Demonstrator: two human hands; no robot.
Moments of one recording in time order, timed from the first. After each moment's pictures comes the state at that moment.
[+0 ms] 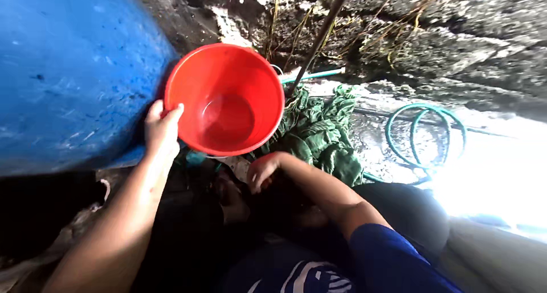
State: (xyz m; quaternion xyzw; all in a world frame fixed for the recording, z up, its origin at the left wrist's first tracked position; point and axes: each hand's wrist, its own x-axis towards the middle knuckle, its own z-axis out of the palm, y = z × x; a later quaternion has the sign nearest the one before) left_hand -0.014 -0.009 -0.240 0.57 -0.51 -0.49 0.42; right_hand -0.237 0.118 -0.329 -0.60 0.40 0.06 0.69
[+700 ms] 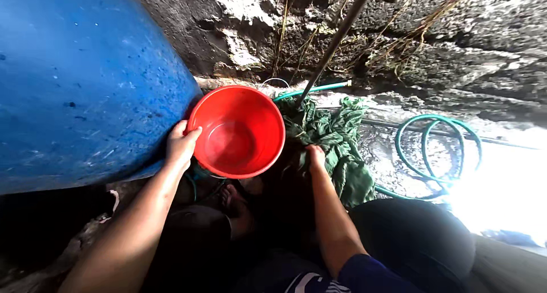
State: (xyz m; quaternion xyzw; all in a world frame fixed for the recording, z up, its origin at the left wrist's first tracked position) left_hand 0.003 -0.031 -0.276 0.61 -0.55 -0.47 0.31; right_hand -0.342 0.143 -0.444 -0.02 0.77 -0.53 0.35
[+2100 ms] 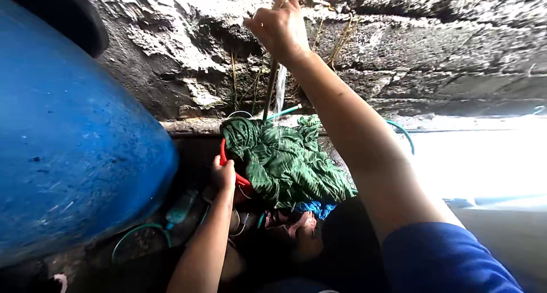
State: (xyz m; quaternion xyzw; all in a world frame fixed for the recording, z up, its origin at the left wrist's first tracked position) left_hand -0.165 0.037 -0.352 0.62 -0.52 -0.47 0.34; right_hand -0.417 -0.006 -0.031 -0.68 0.62 -0.27 -0.28
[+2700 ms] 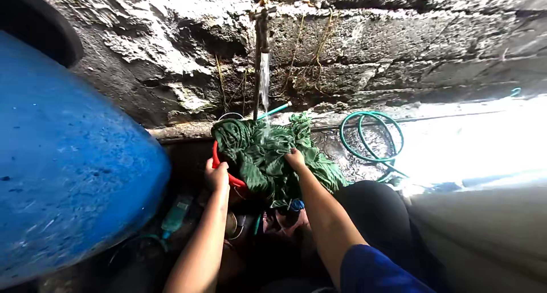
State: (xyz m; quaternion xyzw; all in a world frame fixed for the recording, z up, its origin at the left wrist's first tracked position) left_hand -0.172 0.046 -0.342 0.62 -0.49 -0.50 0.36; right_hand -0.420 0.170 -0.387 -0.15 0.87 -0.32 0.35
